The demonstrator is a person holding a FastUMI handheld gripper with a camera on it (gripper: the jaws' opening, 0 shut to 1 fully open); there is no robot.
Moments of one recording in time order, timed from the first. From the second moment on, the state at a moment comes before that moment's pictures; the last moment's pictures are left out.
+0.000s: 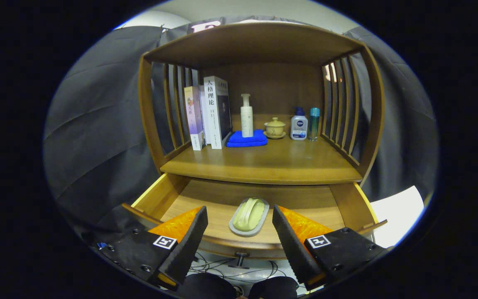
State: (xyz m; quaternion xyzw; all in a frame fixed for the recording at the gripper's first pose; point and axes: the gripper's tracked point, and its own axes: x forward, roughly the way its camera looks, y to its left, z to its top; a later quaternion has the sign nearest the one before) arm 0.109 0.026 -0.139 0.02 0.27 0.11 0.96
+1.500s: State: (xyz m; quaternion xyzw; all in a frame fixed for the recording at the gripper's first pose) arm 0.168 0.048 -0.264 0.04 0.51 0.11 0.85
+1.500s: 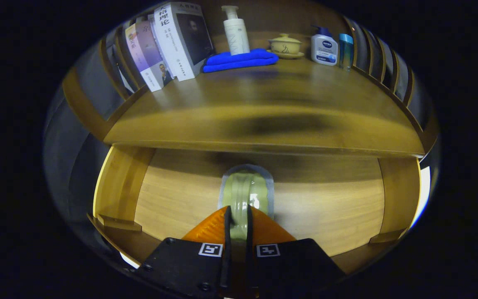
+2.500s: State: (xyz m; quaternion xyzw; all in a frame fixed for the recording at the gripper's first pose) arm 0.138 -0.002 -0.152 0.07 0.42 0.14 0.90
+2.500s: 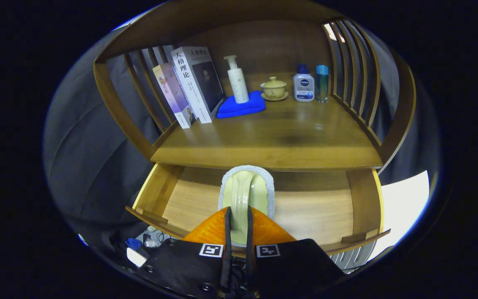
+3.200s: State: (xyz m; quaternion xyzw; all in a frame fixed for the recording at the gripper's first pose) arm 0.263 -0.003 -0.115 0.06 0.37 0.11 0.92
